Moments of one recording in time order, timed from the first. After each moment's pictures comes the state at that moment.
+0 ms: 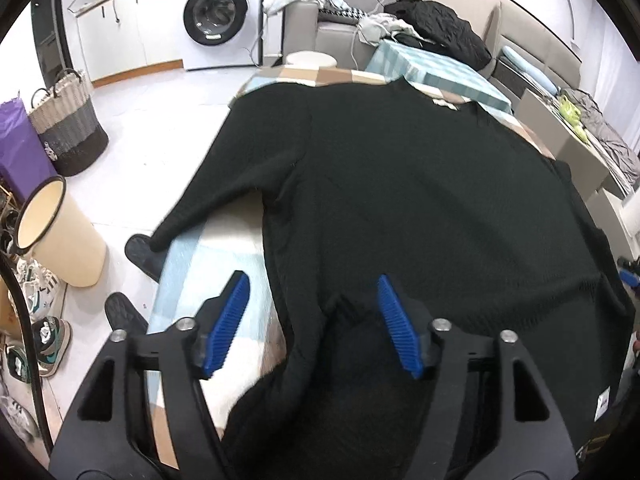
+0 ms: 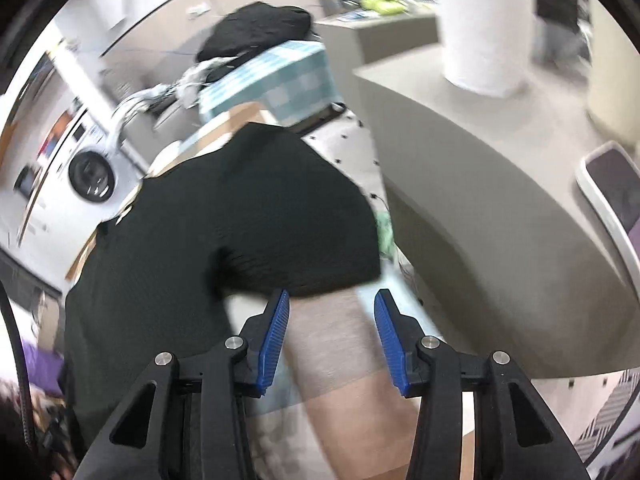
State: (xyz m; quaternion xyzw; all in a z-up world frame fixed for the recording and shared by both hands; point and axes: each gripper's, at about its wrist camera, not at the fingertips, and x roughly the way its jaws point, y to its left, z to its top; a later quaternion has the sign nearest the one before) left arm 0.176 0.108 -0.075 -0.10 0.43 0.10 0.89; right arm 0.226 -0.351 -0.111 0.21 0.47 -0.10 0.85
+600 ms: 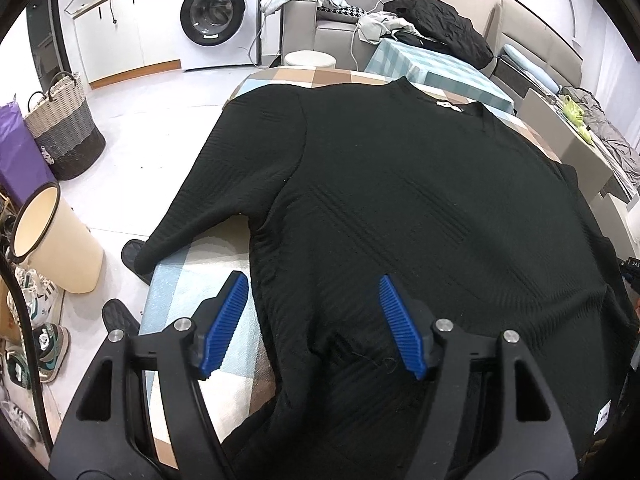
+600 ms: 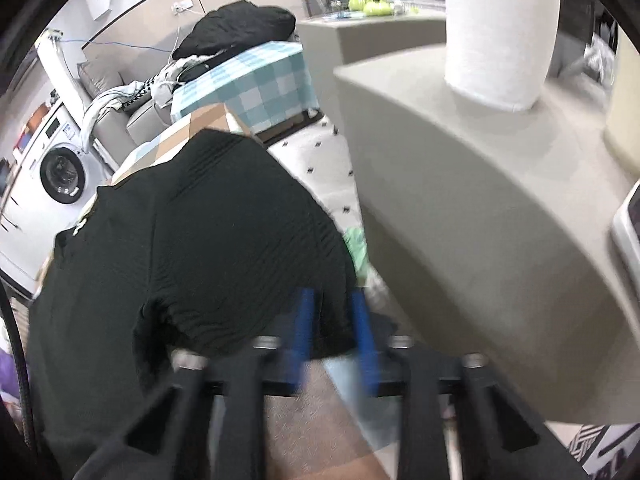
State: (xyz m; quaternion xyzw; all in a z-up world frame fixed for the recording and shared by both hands) left arm 0.198 0.110 -0.081 -0.10 0.44 0.09 0.89; right arm 0.269 -0.365 -0.133 0.16 0.46 -0.14 0.86
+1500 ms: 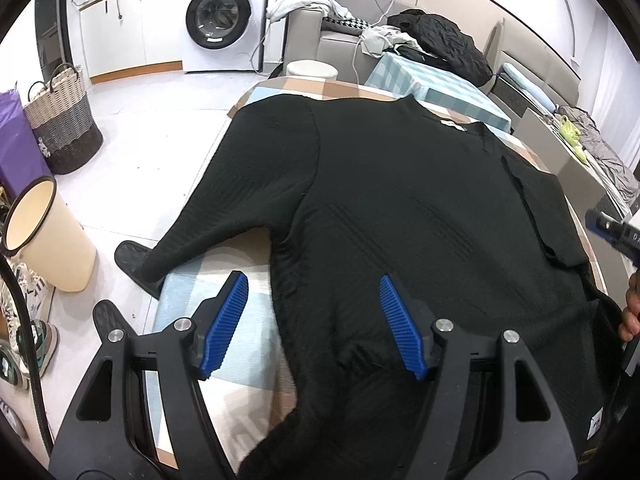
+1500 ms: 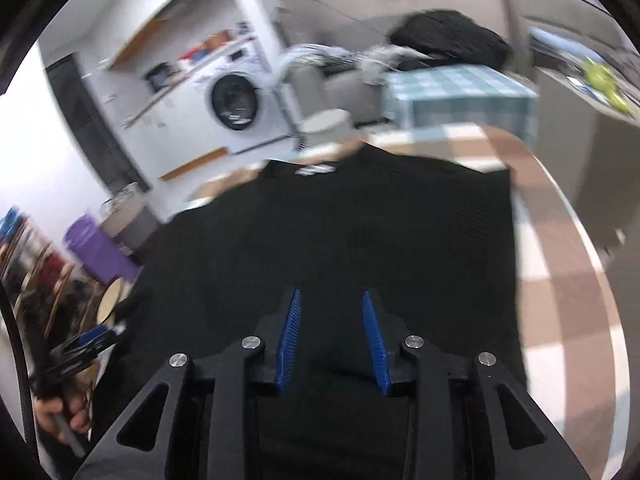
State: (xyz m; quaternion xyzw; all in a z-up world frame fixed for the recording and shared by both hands) left arm 0.191 0.133 -0.080 -0.13 0.41 0.09 0.90; right arm 0.319 -0.151 -0.080 0.09 0.44 0.16 0.88
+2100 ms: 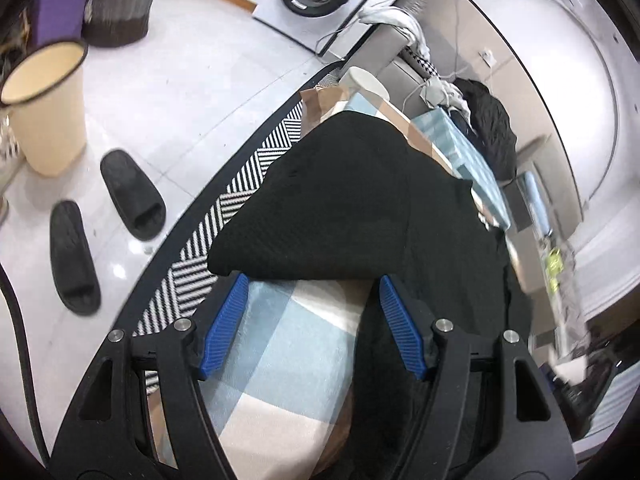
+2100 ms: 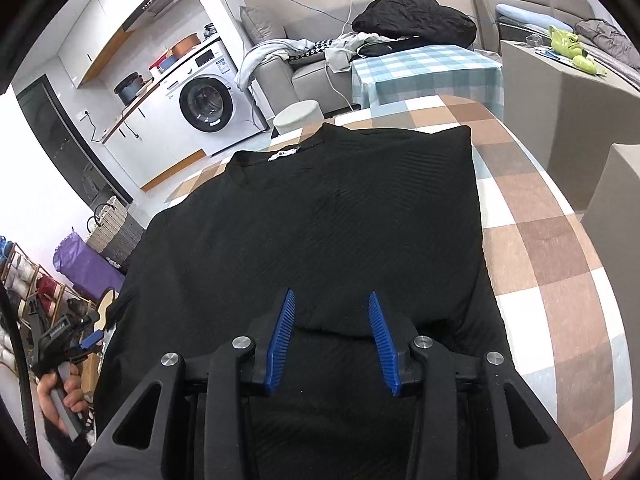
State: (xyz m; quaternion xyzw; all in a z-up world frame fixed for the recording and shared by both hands) left arm 0.165 0.267 -0.112 -0.39 0.37 0.13 0.83; right arm 0.278 -0.184 -0.084 0.12 0.45 0.13 0.88
